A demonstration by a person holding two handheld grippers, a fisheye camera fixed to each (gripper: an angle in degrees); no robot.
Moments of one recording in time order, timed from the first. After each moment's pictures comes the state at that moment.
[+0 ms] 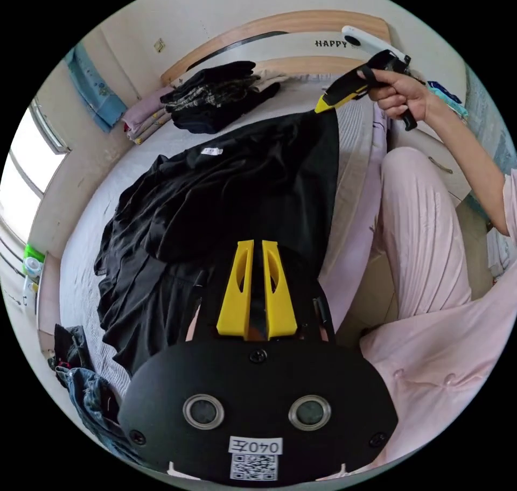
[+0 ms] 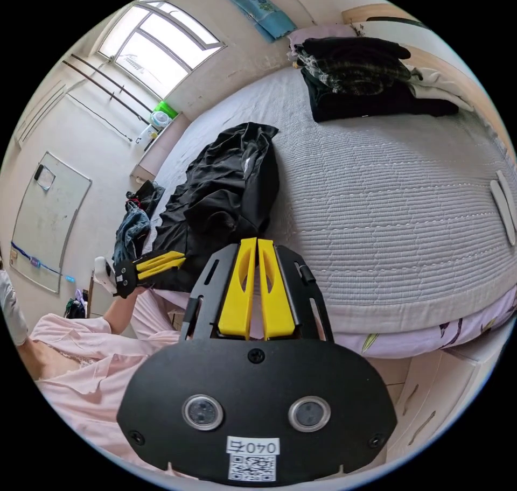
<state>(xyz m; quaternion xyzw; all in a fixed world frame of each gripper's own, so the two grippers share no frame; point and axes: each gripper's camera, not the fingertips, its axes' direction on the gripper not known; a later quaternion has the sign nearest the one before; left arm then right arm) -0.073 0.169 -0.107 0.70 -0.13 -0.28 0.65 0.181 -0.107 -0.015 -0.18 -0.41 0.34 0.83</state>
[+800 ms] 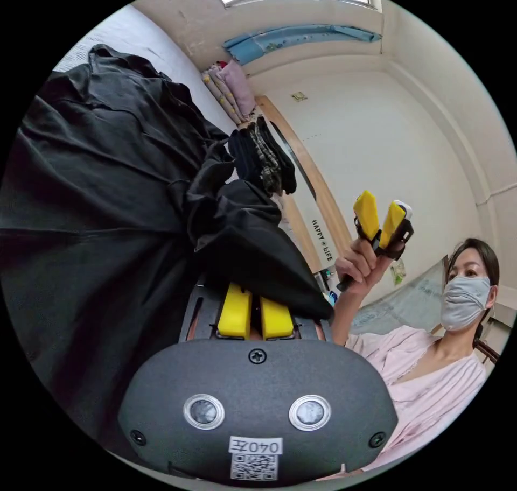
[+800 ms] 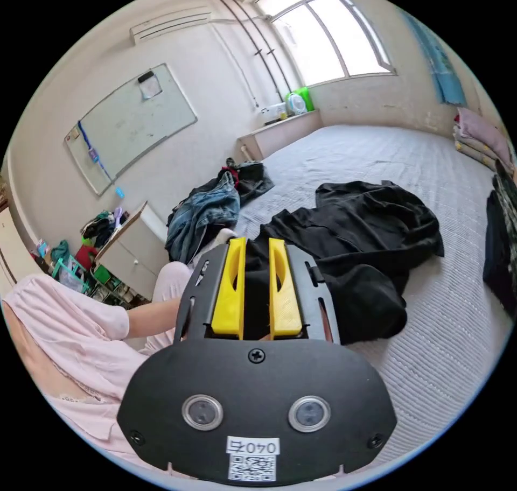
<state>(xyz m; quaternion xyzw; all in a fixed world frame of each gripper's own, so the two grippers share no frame) -0.314 0.209 0.142 0.82 0.42 -0.21 0.33 0.017 -0.301 -0.056 0.01 -0.54 0.14 0.83</state>
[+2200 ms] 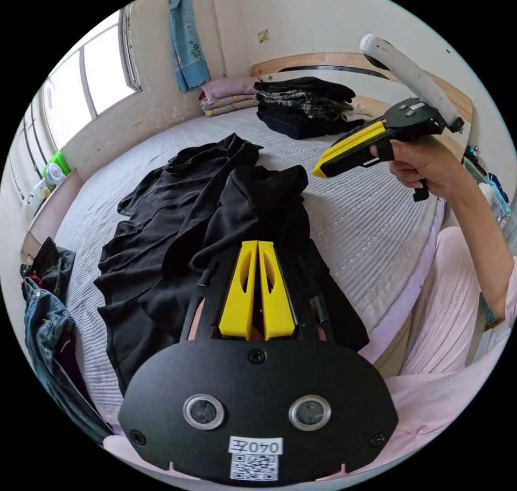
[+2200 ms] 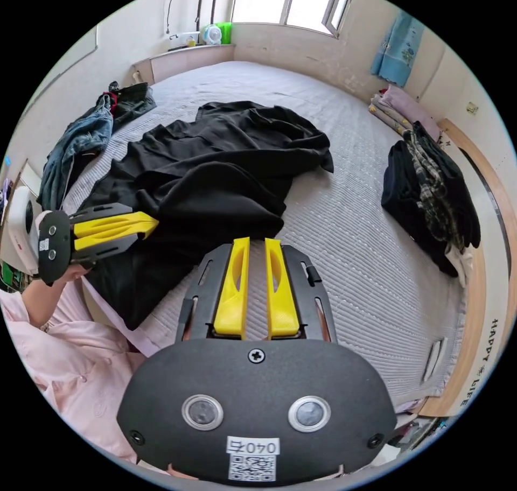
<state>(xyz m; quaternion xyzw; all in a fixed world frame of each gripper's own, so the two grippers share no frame) -0.099 0.189 -0.123 0.71 -0.04 -0.42 0.56 -0.082 -0.281 0.006 -0.20 -0.29 0.04 0.94</state>
